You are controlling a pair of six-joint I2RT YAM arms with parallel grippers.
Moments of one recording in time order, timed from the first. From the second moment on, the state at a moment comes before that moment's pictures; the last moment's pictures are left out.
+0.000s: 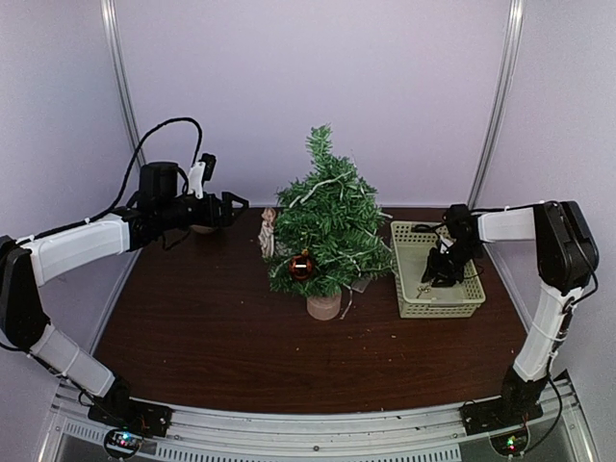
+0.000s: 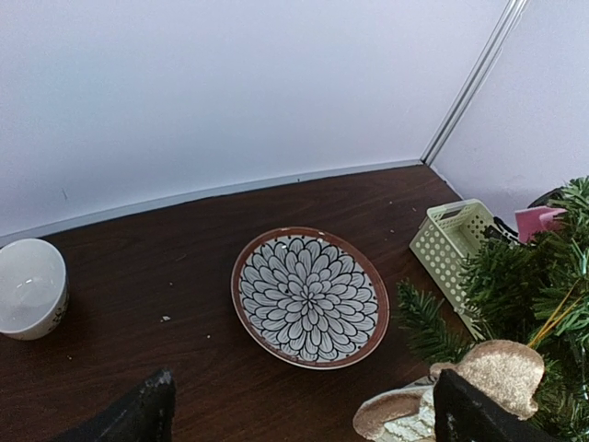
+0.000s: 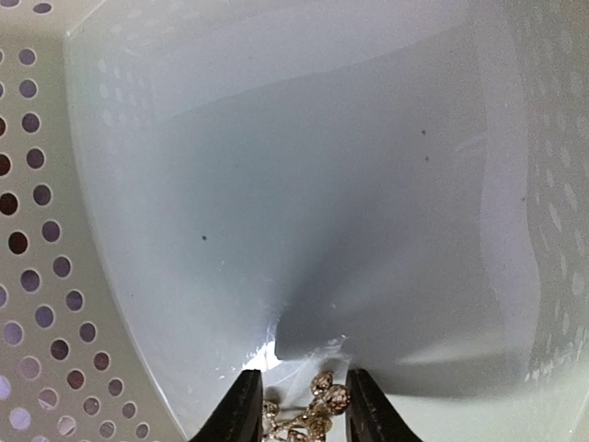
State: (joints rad) left arm -0.39 1.45 1.07 0.03 0.30 -0.21; right arm 0.13 1.86 1.17 -0.57 -0.25 0.47
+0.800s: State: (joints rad) left arm -0.40 1.44 1.07 0.03 0.30 -0.21; right arm 0.13 1.52 1.18 -0.52 -0.23 0.35
